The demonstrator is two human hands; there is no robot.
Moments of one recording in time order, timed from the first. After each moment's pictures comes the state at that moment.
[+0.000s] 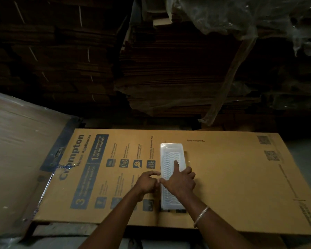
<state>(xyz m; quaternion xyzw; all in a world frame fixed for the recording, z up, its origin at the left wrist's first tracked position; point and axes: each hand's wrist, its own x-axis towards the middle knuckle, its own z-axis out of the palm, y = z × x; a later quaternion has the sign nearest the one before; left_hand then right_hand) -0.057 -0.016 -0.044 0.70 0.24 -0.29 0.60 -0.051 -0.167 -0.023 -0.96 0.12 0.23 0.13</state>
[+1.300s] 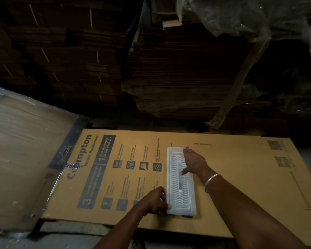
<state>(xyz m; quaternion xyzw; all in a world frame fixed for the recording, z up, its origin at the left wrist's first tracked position) -0.089 -0.010 -0.060 0.80 0.09 -0.39 0.44 0.060 -0.211 -0.029 -0.96 -0.11 0.24 0.07</state>
